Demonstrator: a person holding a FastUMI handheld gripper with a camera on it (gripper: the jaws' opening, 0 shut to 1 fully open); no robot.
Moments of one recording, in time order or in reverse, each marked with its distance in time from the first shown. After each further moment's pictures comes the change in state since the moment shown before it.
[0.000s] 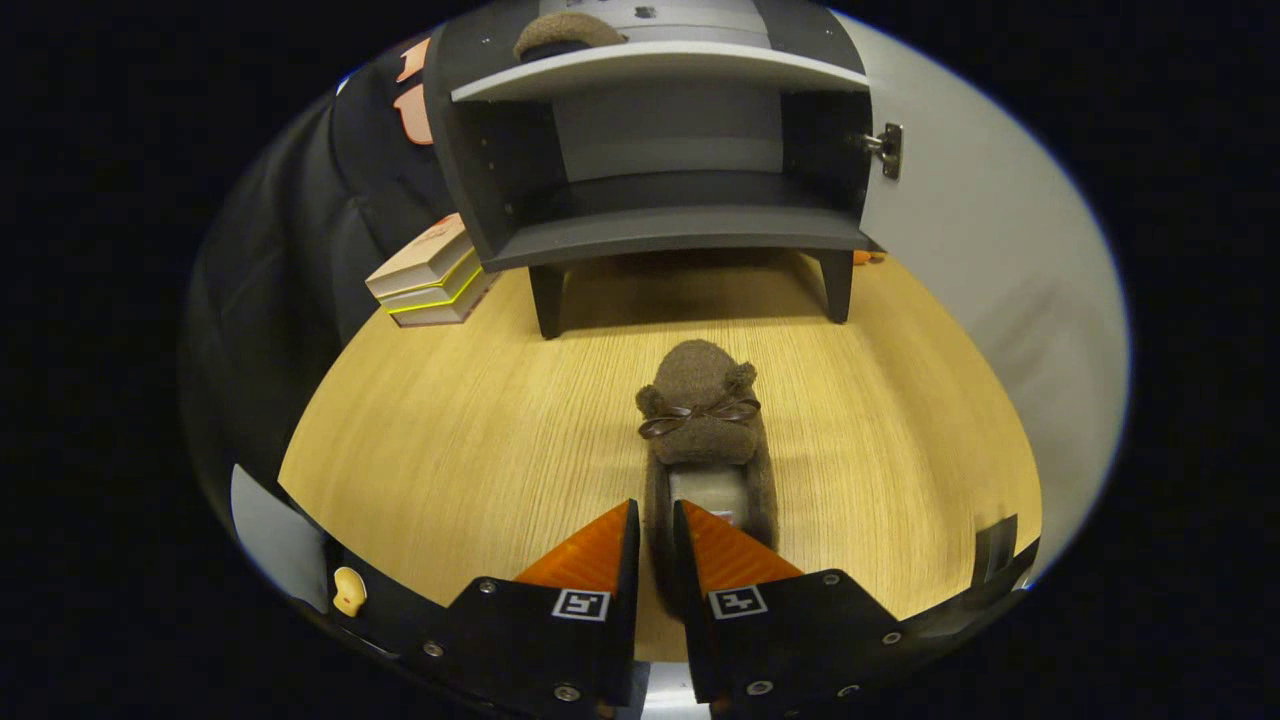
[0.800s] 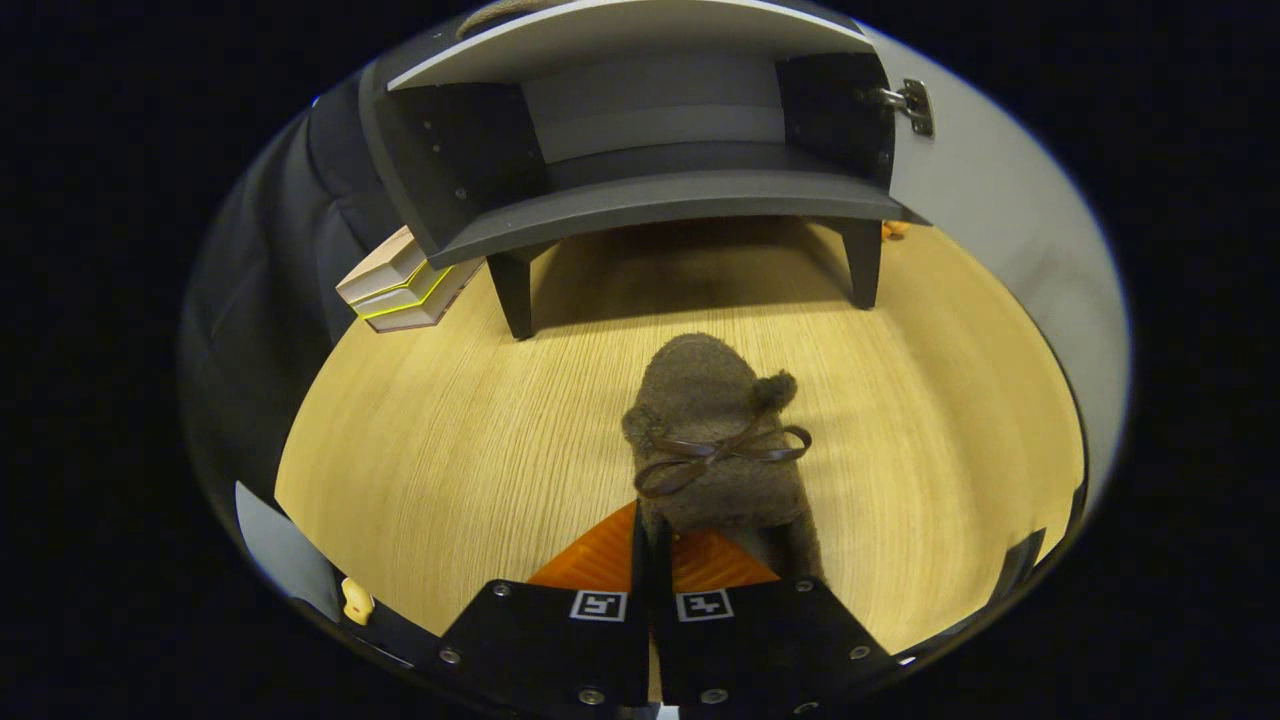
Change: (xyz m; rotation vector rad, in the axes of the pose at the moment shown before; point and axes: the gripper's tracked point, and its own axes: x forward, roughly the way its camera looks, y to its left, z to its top) arm 0.027 -0.008 0.019 0.030 0.012 0.014
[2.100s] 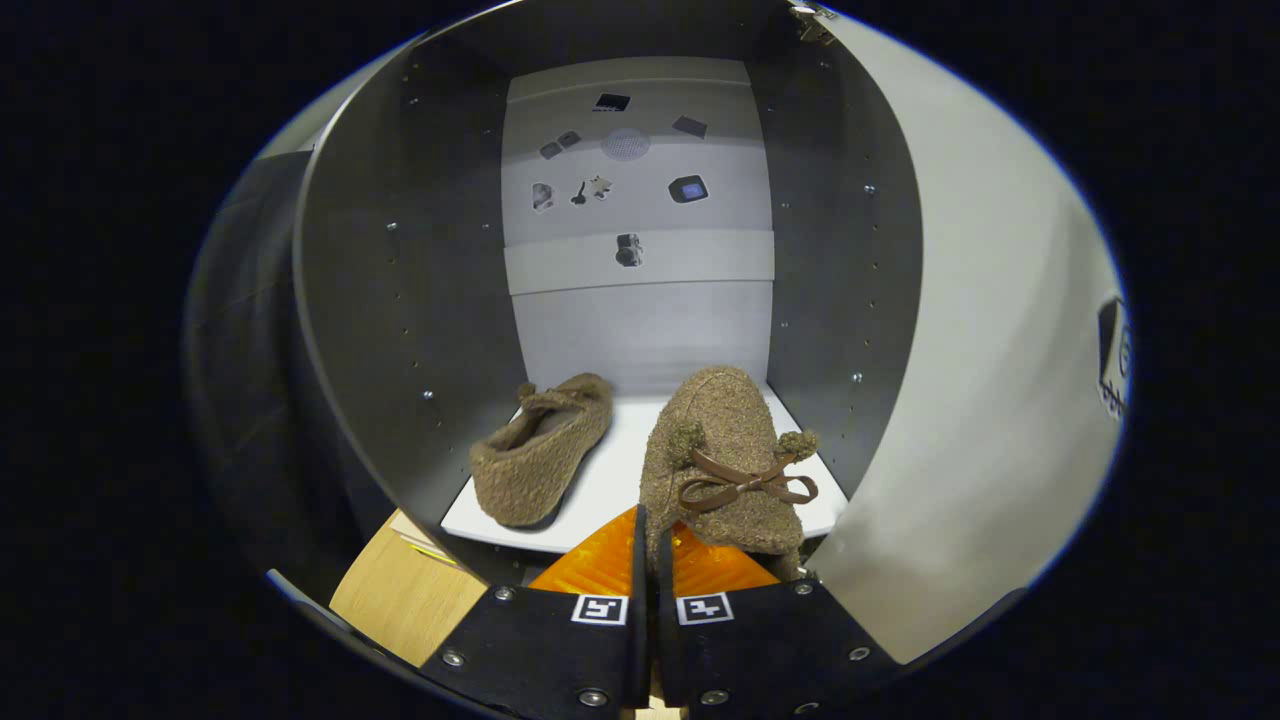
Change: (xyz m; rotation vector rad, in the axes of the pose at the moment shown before) arm -0.192 -0.025 0.368 -0.067 -0.506 -0.055
